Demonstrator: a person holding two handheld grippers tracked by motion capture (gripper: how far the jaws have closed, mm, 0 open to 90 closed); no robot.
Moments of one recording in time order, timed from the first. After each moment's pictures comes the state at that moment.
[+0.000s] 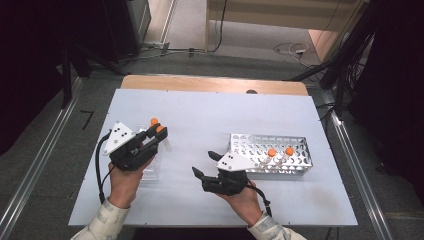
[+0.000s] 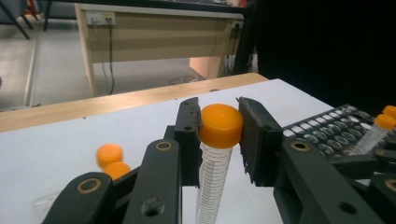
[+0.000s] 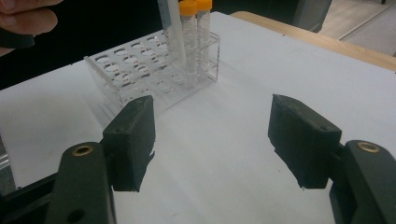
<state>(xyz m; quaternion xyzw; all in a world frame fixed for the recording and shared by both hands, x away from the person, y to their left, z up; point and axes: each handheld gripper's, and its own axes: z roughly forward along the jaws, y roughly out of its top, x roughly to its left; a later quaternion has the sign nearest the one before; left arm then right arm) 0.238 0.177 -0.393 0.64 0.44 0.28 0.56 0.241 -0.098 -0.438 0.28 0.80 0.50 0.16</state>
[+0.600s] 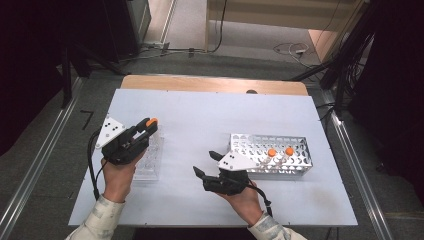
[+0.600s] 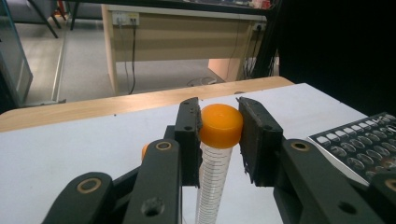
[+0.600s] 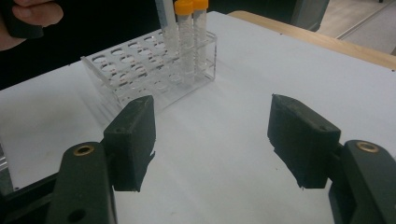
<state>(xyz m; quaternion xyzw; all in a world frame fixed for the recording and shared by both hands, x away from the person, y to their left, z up) 0.248 0.194 -0.395 0.63 0.46 0.30 0.55 0.242 -0.101 -0.439 0.28 0.80 0.50 0.16</state>
